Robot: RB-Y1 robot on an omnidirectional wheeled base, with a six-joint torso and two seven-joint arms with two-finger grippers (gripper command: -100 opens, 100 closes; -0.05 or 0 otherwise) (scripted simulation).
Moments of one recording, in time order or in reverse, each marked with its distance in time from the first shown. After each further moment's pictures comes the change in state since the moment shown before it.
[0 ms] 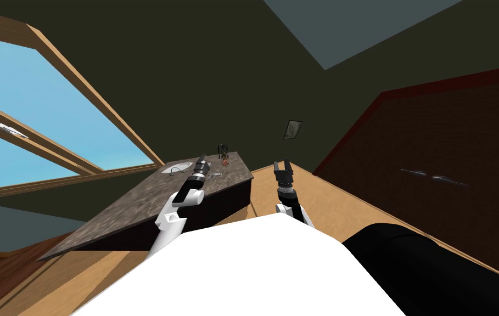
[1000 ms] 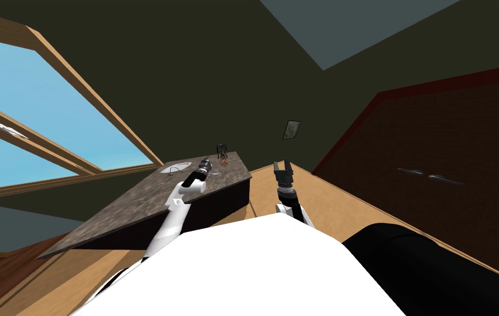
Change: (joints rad) left arm -0.195 0.055 0.022 0.194 0.004 0.260 -0.001; right arm 0.000 0.000 0.000 0.000 0.000 0.000 0.000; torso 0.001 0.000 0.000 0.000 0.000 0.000
